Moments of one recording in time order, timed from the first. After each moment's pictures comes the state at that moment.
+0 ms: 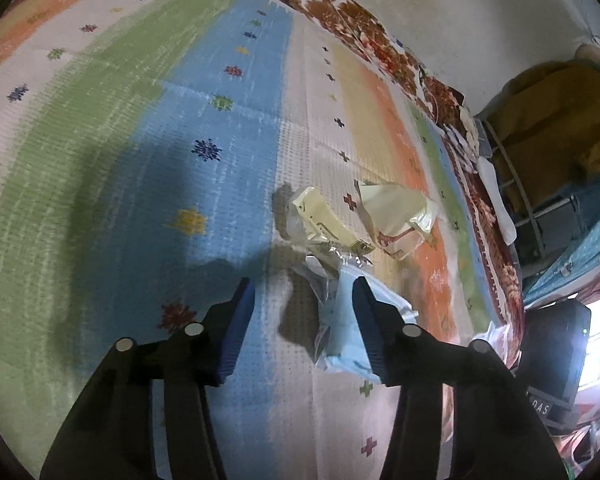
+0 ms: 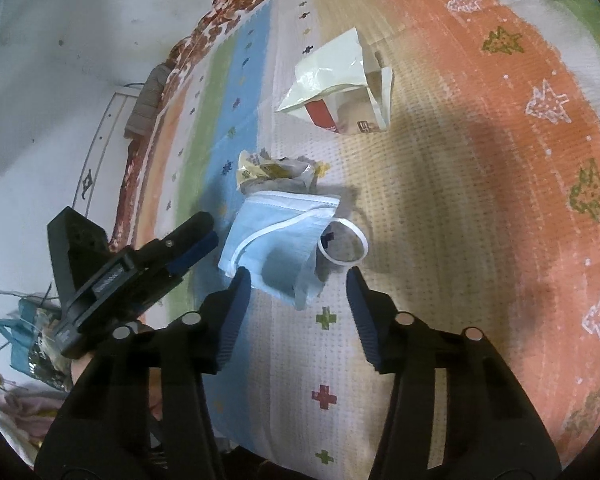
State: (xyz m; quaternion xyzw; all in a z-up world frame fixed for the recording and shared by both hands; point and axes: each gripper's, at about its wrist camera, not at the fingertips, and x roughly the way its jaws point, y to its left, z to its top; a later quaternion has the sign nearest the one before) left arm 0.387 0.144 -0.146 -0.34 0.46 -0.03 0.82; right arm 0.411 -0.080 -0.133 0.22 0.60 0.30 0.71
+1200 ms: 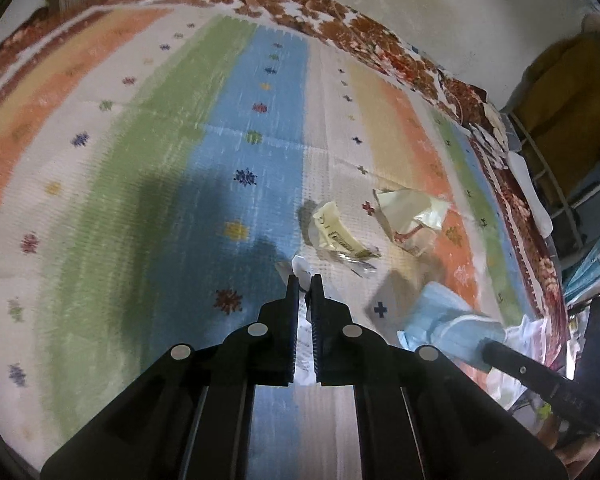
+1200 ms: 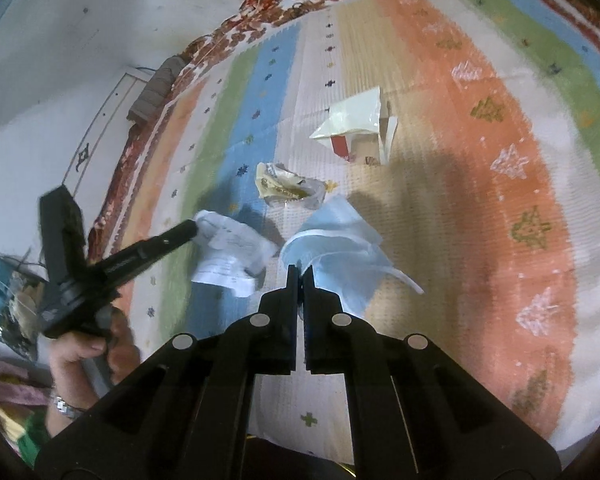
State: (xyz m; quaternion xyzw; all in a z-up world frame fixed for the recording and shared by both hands) left arm 0.357 0.141 -0.093 -0.26 0.46 0.05 0.85; right arm 0.387 -0.096 -0.069 0.13 0.56 0.30 0.76
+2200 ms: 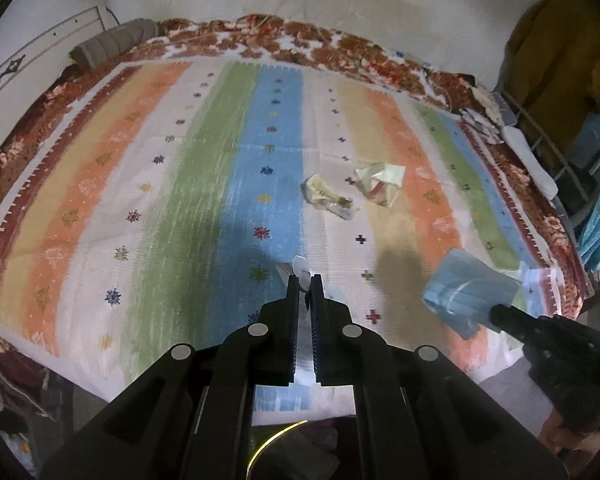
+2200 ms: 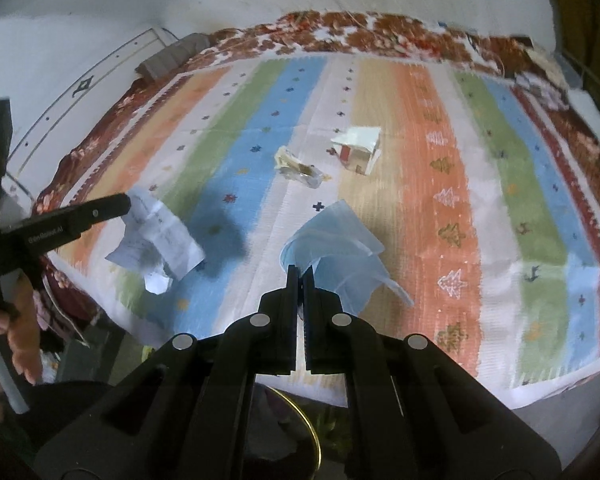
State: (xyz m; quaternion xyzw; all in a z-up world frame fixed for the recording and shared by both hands) left arm 0.232 0.084 0.004 -0.17 0.45 0.09 0.87; right arm 0.264 -0.103 0.017 -0.05 0.48 0.29 0.83
